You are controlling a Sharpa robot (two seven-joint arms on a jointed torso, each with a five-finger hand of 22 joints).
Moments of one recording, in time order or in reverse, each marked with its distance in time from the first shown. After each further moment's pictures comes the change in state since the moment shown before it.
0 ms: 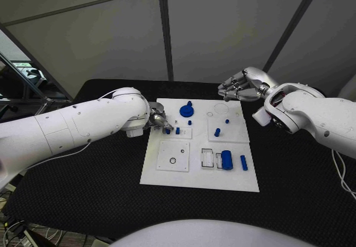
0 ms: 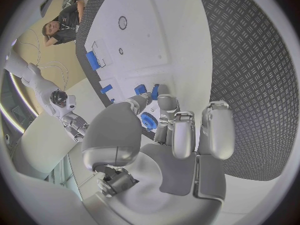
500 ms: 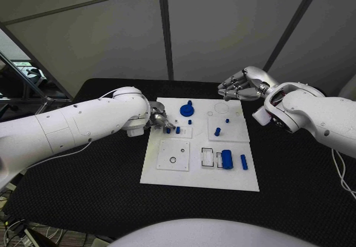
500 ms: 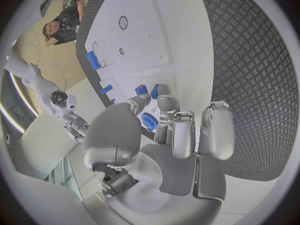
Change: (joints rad) left arm -0.001 0.003 0.000 0.001 0.001 0.000 0.000; left_hand -0.017 0.007 -0.057 0.034 0.000 0.009 -0.002 -0.005 -0.005 0.007 0.000 0.011 0.011 0.000 0.000 0.004 0.000 0.000 0.000 0.000 0.006 0.000; right arm 0.000 0.002 0.000 -0.001 0.000 0.003 0.000; right_hand 0.000 0.000 0.000 0.000 0.000 0.000 0.000 0.000 0.000 0.000 0.000 0.000 0.000 0.000 0.000 0.000 0.000 0.000 0.000 0.000 -0.002 0.000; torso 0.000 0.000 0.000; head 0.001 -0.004
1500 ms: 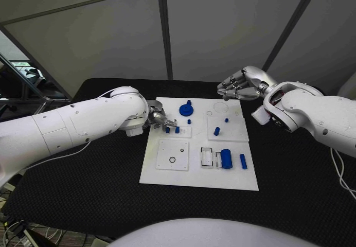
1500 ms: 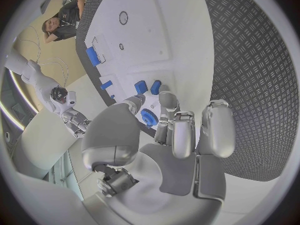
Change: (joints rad) left arm -0.001 -0.010 0.002 0.004 0.015 -0.040 0.000; left_hand -0.015 -0.024 -0.139 0.049 0.000 -0.017 0.017 -0.023 -0.018 -0.028 0.009 -0.036 -0.064 0.000 0.000 -0.012 0.000 0.000 0.000 0.000 -0.035 0.000; right arm 0.000 0.003 0.000 -0.007 0.000 0.005 0.000; right_hand 0.000 0.000 0.000 0.000 0.000 0.000 0.000 0.000 0.000 0.000 0.000 0.000 0.000 0.000 0.000 0.000 -0.001 0.000 0.000 0.000 -0.003 -0.001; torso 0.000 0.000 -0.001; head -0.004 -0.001
